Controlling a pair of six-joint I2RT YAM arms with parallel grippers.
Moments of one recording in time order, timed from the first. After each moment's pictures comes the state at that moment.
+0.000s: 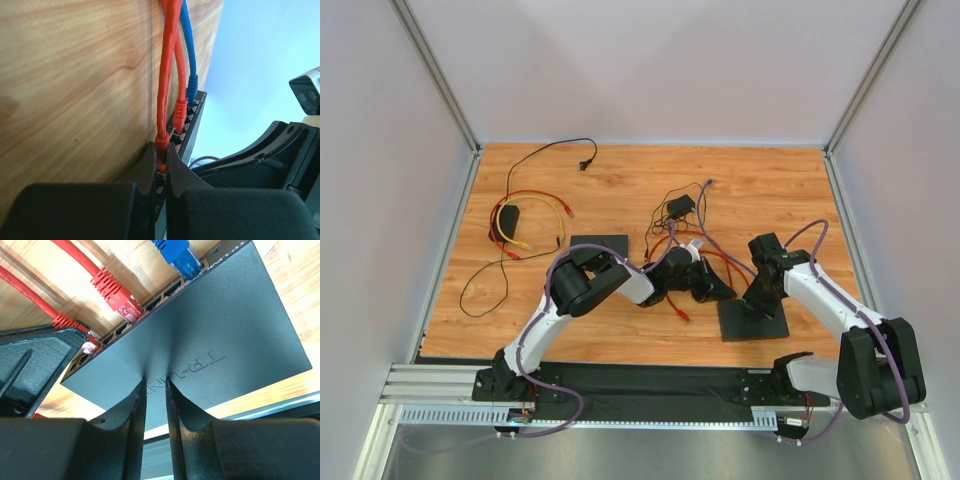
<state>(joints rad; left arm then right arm) -0.97 2.32 1.18 0.79 0.38 -1.42 0.26 1.25 0.68 -0.89 0.06 0.90</state>
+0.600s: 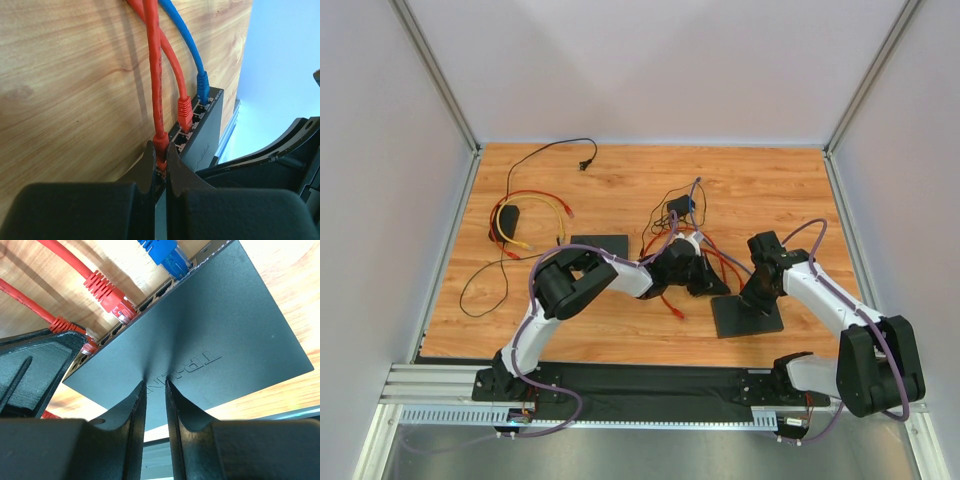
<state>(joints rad) -0.97 2.21 1.20 0.52 0.30 -1.20 0.26 1.26 0.69 -0.84 0.03 0.90</state>
